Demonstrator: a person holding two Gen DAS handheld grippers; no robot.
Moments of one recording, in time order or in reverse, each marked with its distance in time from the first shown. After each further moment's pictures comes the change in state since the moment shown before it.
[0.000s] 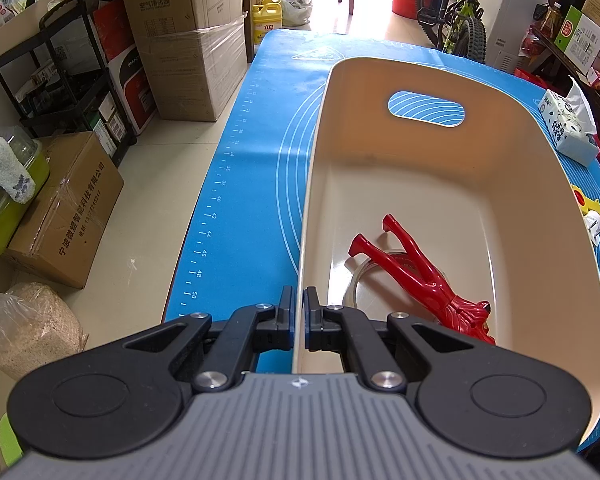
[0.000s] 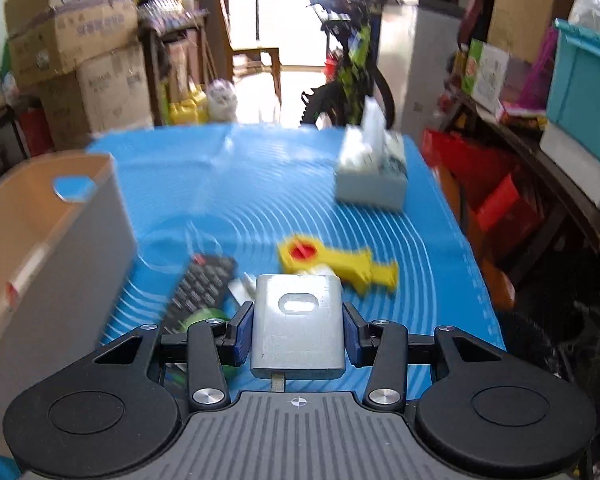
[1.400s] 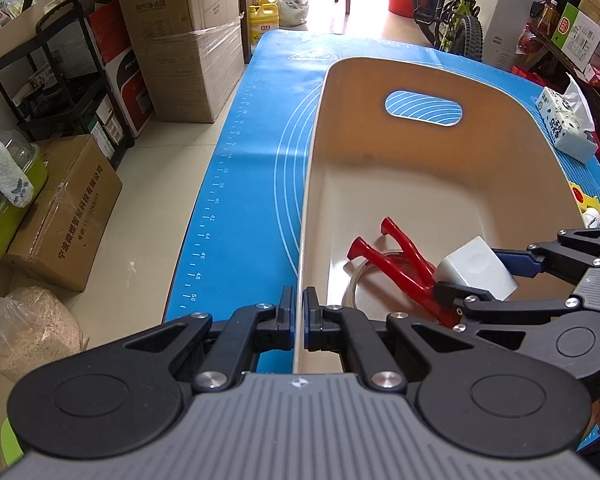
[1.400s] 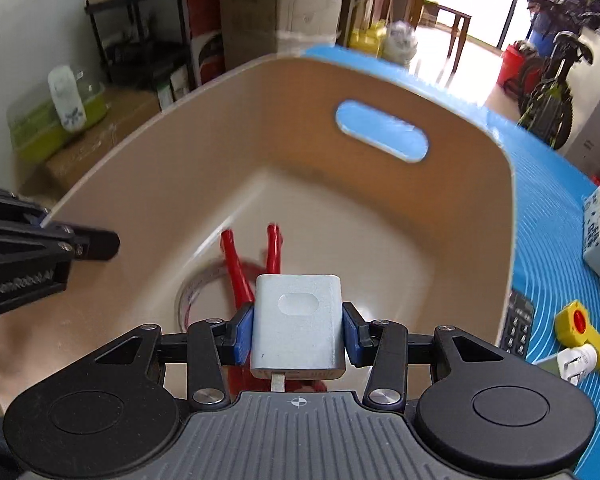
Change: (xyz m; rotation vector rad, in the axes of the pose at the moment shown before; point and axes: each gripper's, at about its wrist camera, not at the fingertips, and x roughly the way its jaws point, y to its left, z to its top) left arm 0.002 -0.004 0.000 0.011 0.000 0.000; right arm 0.053 0.232 0.010 -0.382 0.292 0.251
